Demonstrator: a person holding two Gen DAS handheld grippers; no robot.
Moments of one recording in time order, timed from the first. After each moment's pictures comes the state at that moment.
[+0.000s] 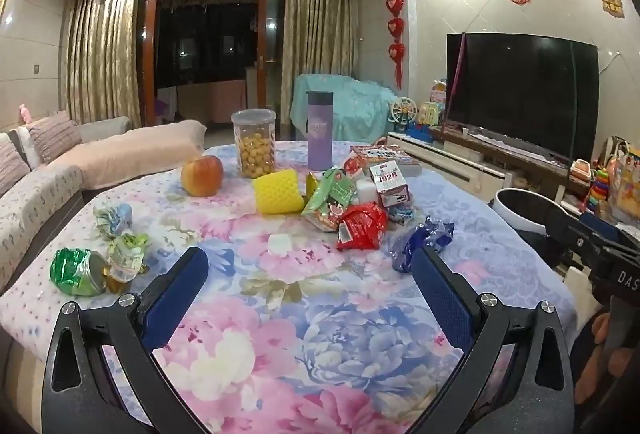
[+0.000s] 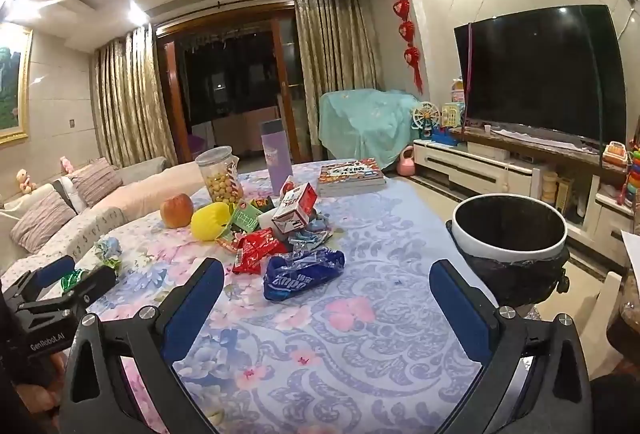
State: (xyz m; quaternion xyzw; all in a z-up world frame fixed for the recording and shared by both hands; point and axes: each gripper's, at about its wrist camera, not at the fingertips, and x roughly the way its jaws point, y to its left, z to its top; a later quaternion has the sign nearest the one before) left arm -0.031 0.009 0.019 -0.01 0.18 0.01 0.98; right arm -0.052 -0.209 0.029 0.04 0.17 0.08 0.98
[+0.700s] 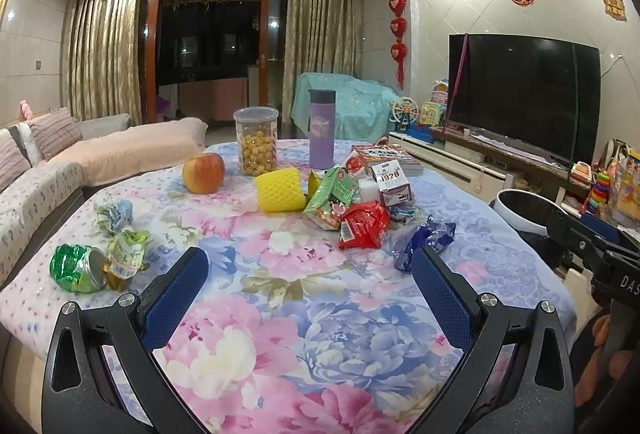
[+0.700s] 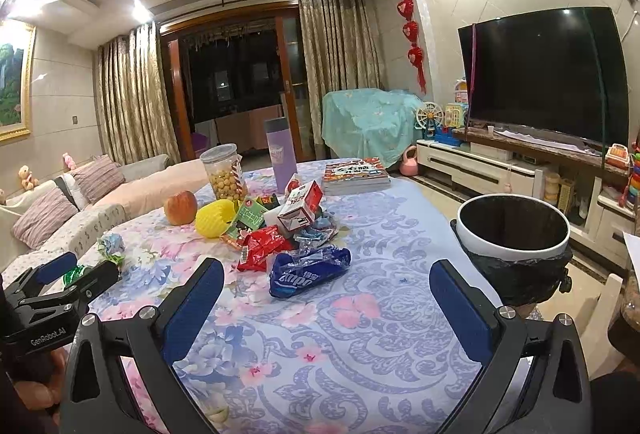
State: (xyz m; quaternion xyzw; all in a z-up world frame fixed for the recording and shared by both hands) left arm -0.033 0.010 0.017 -0.02 0.18 0.01 0.98; right arm -0.046 -0.200 0.020 0.04 0.18 0.08 0.98
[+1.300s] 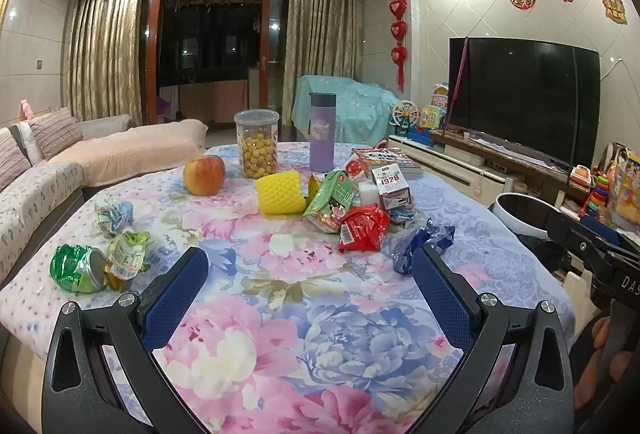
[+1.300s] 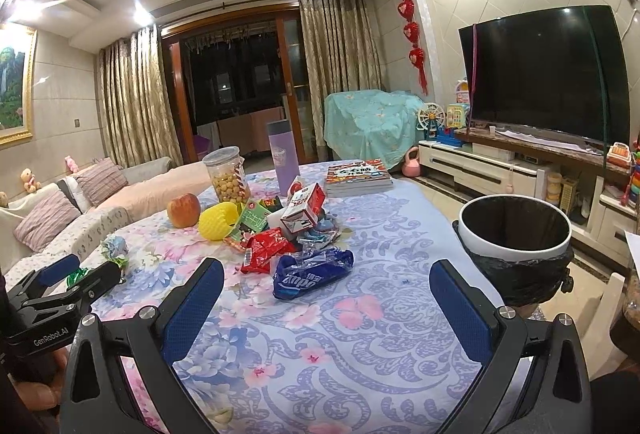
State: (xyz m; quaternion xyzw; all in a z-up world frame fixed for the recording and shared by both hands) left arm -0.034 0.010 0.016 -0.02 0.17 0.01 0.98; right arm -0.048 -0.199 0.022 0.05 0.18 0.09 0.98
